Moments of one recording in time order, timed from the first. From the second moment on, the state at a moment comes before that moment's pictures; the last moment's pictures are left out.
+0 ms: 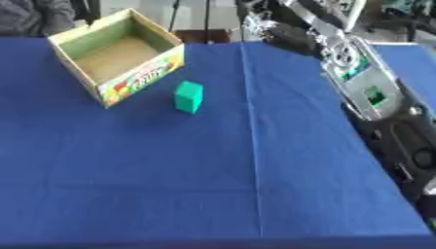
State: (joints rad) left arm -0.20 0.26 0.07 -1.87 -0.03 -0.07 -0.03; right arm -0.78 -0.55 0.29 -1.46 0.07 0.00 0.28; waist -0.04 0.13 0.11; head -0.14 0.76
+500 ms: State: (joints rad) left arm -0.21 0.26 0.06 -1.87 -0.02 -0.07 -0.04; right arm -0.93 -0.44 0.35 -1.18 0.24 -0.03 0.44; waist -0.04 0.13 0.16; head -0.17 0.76
